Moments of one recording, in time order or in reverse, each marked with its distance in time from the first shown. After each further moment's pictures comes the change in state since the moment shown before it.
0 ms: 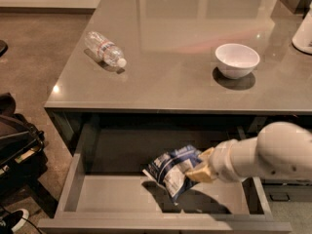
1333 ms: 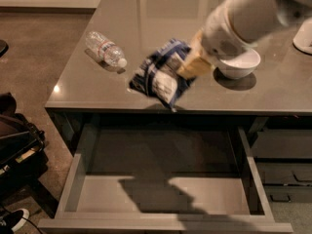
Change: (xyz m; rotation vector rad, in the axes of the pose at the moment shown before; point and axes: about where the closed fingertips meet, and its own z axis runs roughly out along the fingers) arm -0.241 -0.061 -0.167 0.122 0.028 -0.355
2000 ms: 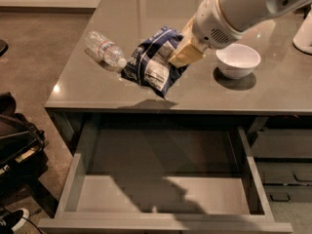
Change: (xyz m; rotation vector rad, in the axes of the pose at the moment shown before) arm -0.030 -0.022 0.004 0.015 -0.056 -0.033
